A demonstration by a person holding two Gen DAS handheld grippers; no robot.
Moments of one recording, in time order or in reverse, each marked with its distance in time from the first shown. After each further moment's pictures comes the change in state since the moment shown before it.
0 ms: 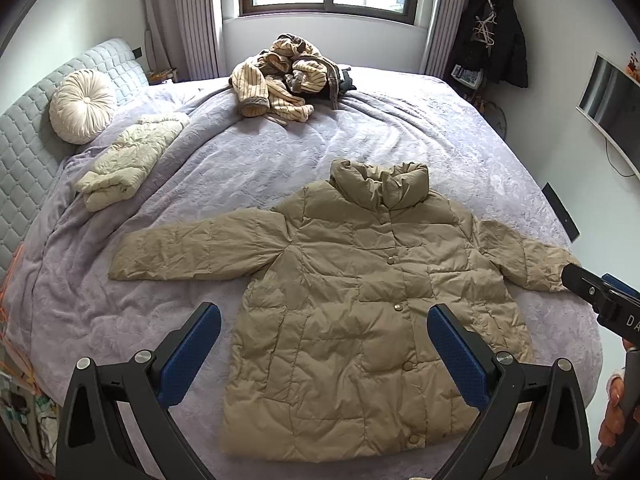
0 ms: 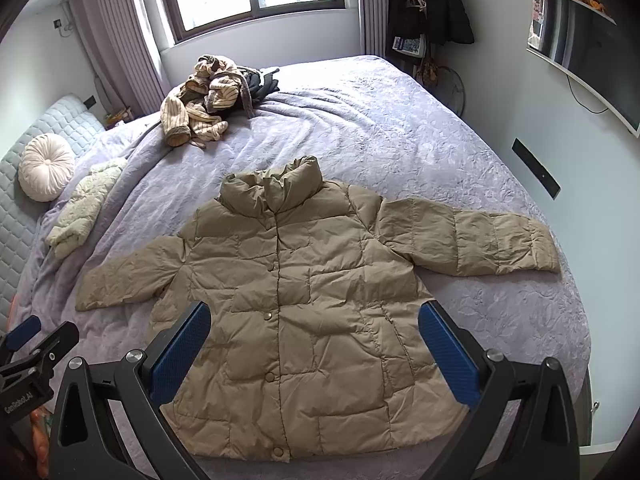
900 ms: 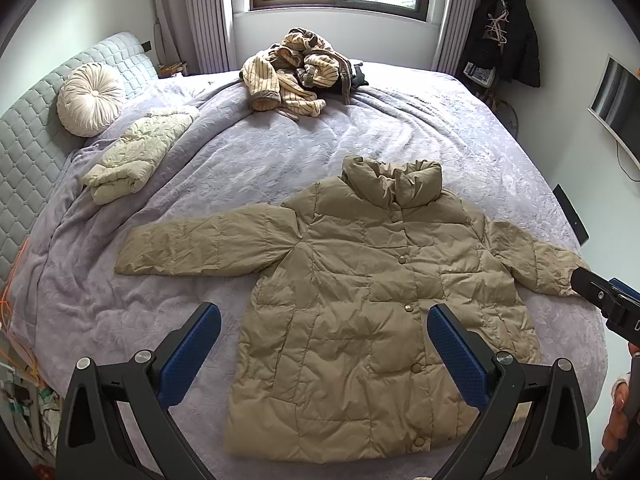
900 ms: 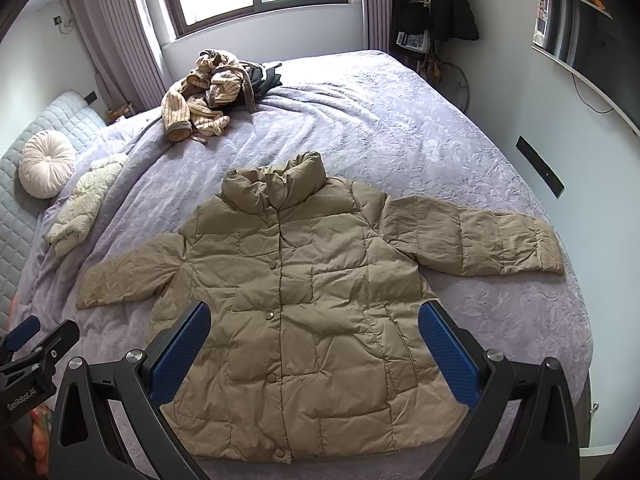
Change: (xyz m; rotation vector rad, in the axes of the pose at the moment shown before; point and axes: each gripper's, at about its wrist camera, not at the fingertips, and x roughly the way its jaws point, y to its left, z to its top) left arm 0.006 0.005 0.002 -0.019 0.014 0.025; right arm 0.006 0.003 0.003 0.001 0.012 0.001
